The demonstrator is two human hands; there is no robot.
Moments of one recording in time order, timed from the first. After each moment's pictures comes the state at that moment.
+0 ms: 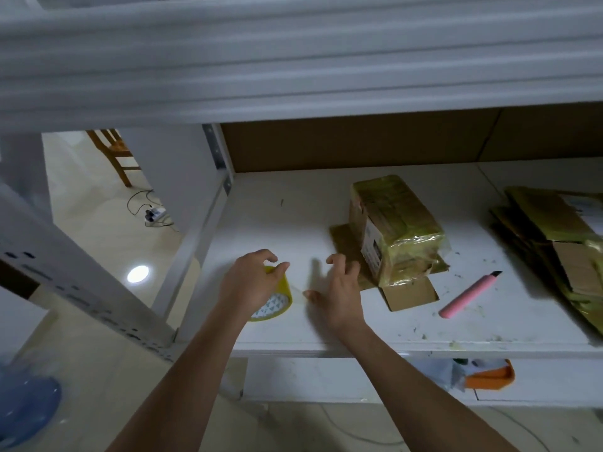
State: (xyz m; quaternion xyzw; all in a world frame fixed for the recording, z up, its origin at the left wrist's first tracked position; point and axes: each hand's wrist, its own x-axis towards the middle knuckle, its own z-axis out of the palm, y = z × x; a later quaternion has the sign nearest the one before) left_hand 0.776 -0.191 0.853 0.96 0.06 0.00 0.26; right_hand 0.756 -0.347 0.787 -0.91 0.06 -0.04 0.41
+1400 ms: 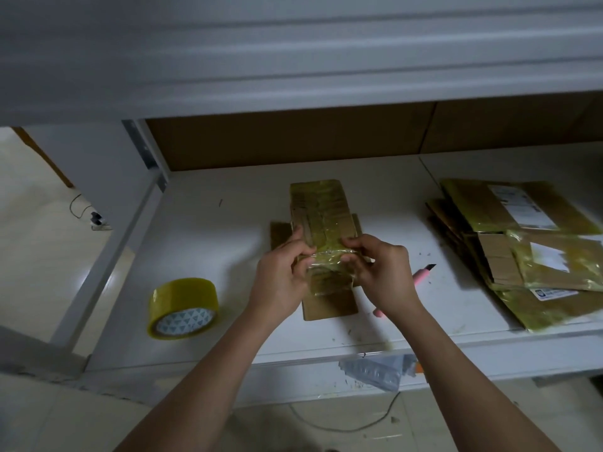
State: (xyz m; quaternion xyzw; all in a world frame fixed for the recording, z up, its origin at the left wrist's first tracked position) left_hand 0.777 -0.334 0.833 0.85 -0.17 0.08 0.48; right_hand 0.752 -0.513 0.834 -0.88 0.00 -0.21 0.42
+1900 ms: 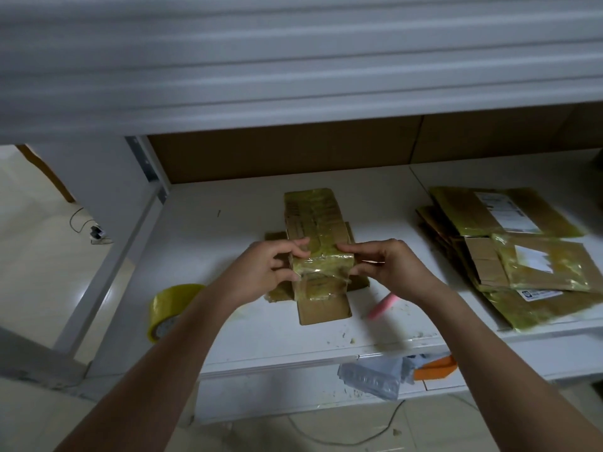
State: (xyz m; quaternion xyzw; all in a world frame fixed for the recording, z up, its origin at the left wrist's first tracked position) left_hand 0.794 -0.305 0.874 0.83 -0.23 -0.15 0.49; right_hand 0.752 -0.555 0.859 -0.85 -0.08 0.00 0.52
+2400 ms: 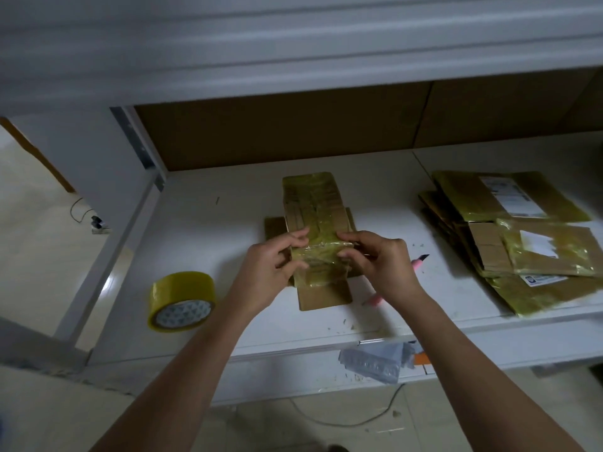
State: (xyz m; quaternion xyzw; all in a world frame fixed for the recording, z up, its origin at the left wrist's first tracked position) left_hand 0.779 -0.318 0.837 0.80 -0.22 0.01 0.56; right_hand 0.749 -0.532 0.825 -0.86 -0.09 -0.23 0.44
